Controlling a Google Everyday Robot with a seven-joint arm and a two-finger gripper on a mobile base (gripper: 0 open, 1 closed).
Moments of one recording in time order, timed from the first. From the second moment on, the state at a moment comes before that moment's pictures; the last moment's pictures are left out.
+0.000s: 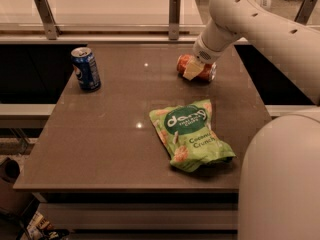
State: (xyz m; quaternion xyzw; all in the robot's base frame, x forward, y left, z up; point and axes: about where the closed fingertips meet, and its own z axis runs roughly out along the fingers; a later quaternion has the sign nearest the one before) arm 0.742 -0.119 0.832 -0.52 0.81 -0.01 0.26
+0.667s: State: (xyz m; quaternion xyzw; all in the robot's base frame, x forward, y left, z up) arm 0.742 -0.119 0.833 -0.52 0.81 -0.01 0.26
